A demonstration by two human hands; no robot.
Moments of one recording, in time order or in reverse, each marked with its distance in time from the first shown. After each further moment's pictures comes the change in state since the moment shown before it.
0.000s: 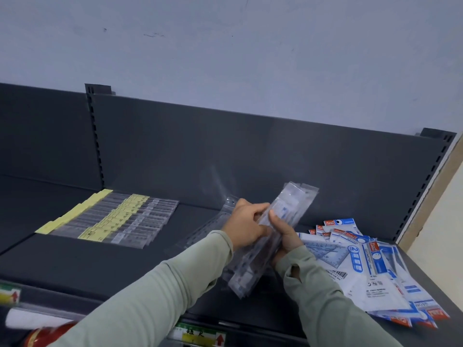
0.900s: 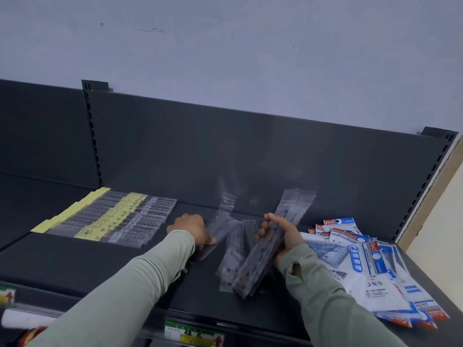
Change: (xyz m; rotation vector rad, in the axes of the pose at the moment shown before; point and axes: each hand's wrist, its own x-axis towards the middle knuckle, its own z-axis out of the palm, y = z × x) left_hand 0.001 -0.081 -0.049 0.699 -0.101 -0.641; right_hand 0.012 -0.002 -0.006 -0.022 0.164 0.012
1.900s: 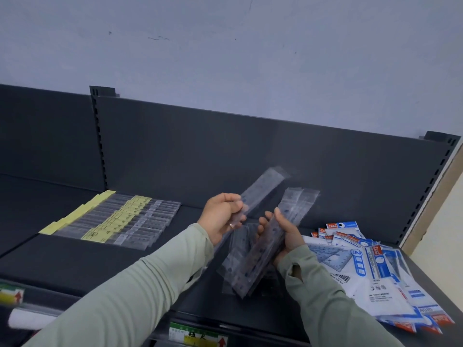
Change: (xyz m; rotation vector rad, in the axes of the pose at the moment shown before) left_hand -0.039 0.049 -0.027 -1.565 -0.161 0.160; right_hand -0.006 -0.001 0.009 0.012 -0.034 -0.034
